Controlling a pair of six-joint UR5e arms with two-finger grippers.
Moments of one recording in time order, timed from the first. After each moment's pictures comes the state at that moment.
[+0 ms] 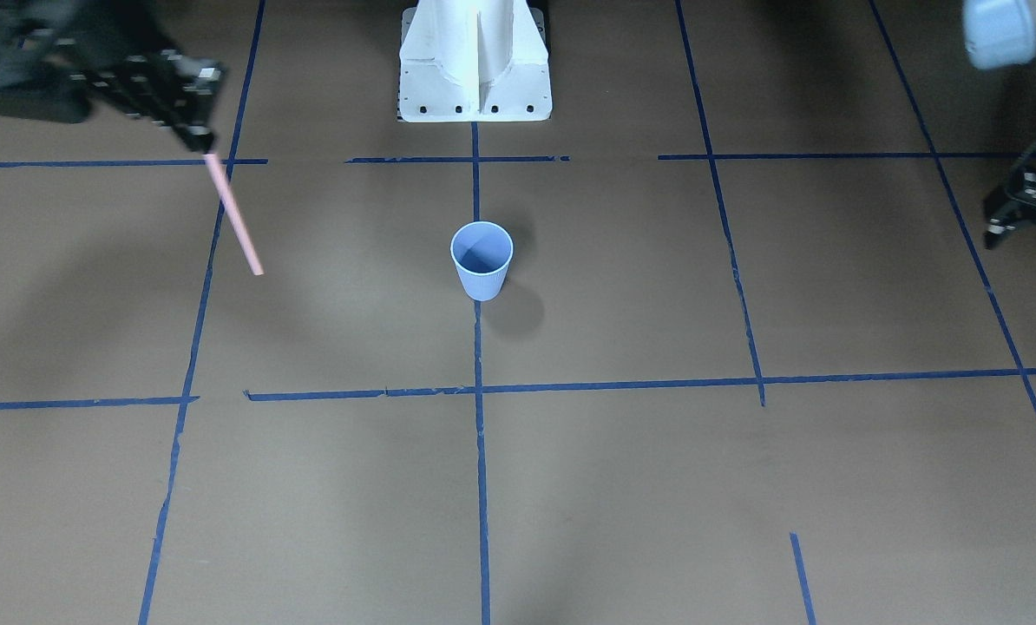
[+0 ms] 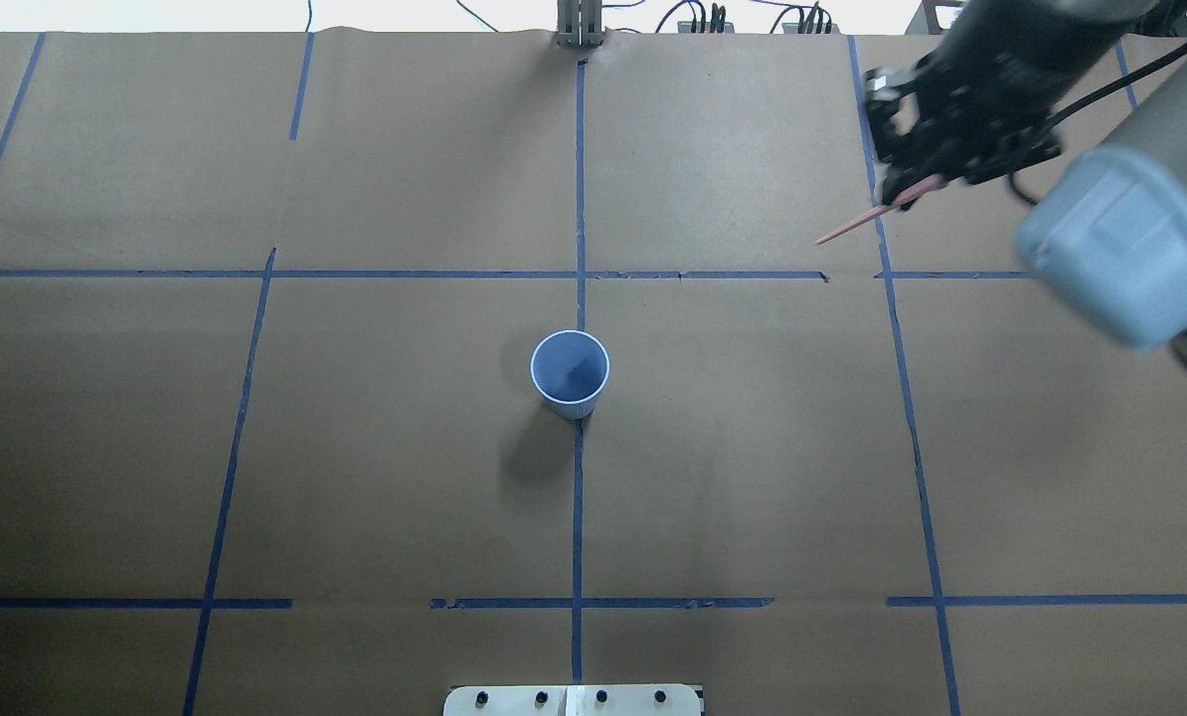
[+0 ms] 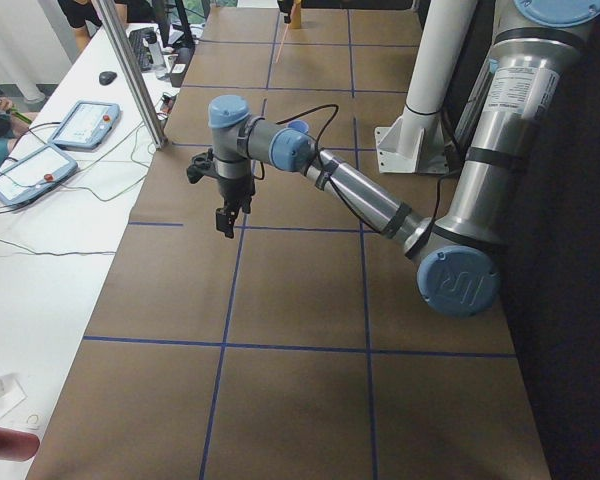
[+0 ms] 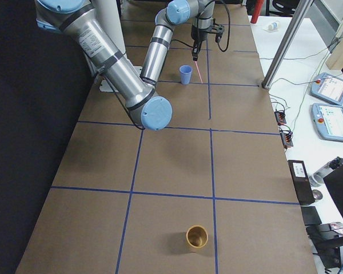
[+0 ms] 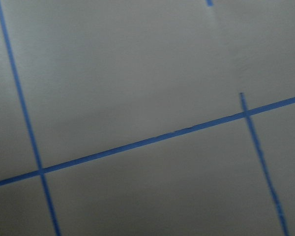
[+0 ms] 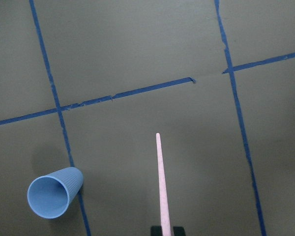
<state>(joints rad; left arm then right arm) -1.34 -1.80 -1.86 -1.32 -2.19 -0.01 0.95 -0.83 2.10 -2.25 2.25 1.05</state>
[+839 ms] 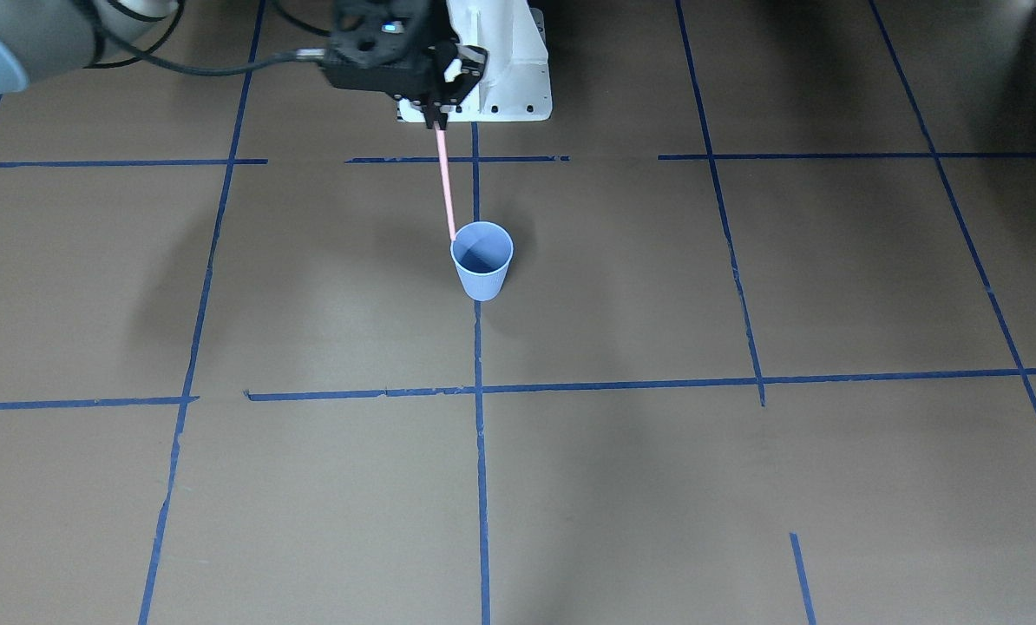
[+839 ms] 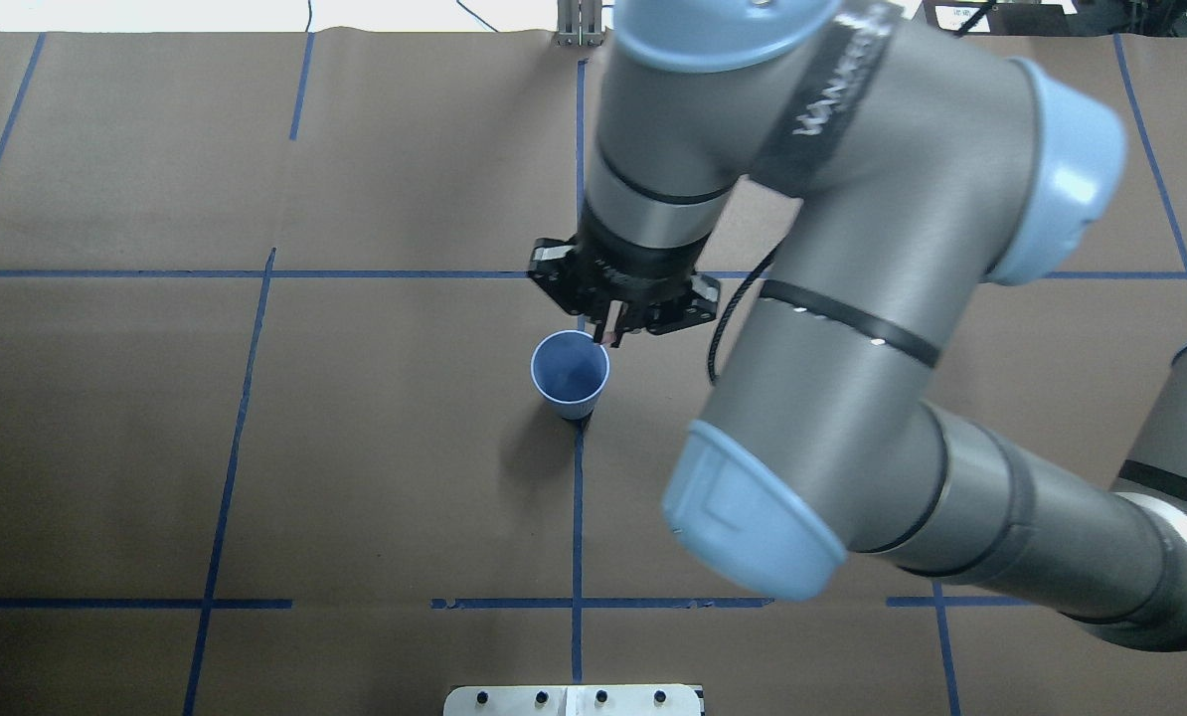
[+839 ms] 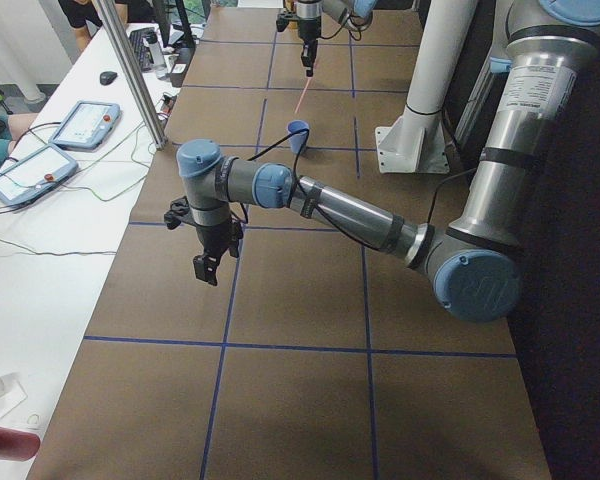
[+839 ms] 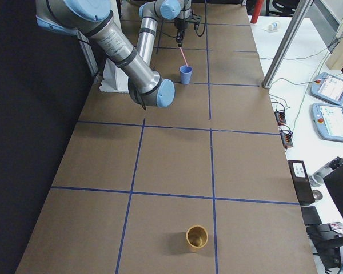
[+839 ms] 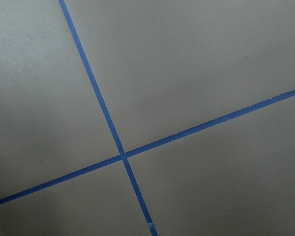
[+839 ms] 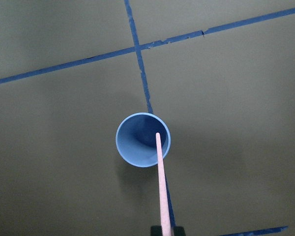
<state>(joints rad) -1.43 -1.79 -1.72 -1.33 -2.19 0.18 0.60 -0.61 1.93 -2.13 2.04 1.36</state>
